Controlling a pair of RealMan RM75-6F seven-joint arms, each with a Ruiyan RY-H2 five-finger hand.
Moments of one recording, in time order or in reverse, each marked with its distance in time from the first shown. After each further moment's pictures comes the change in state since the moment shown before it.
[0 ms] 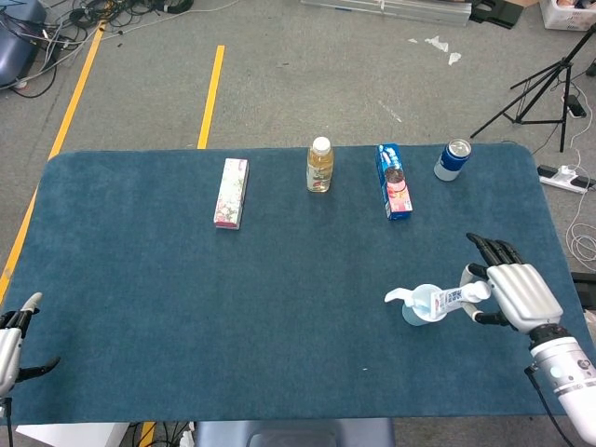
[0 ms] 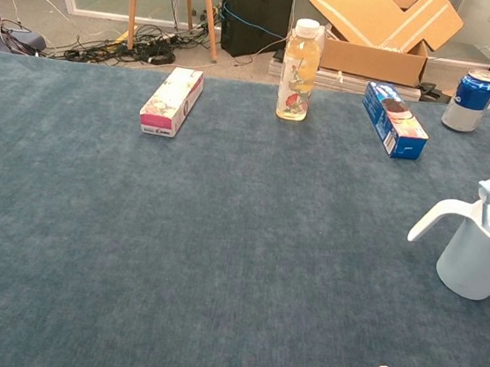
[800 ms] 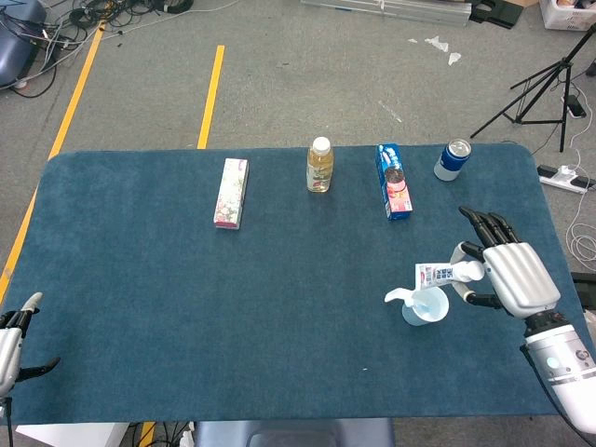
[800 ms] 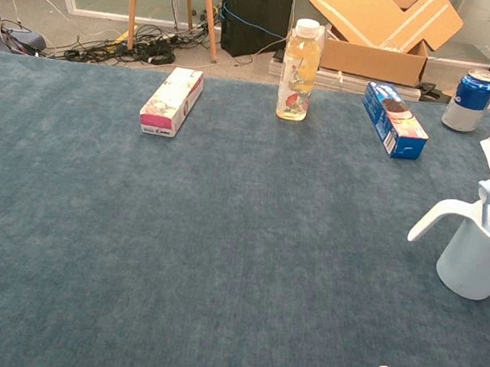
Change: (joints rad) left arm -0.001 0.000 -0.001 -0.002 -0.002 -0.002 0.005; right arm -0.001 -0.018 0.056 0.002 -0.085 0.111 0.036
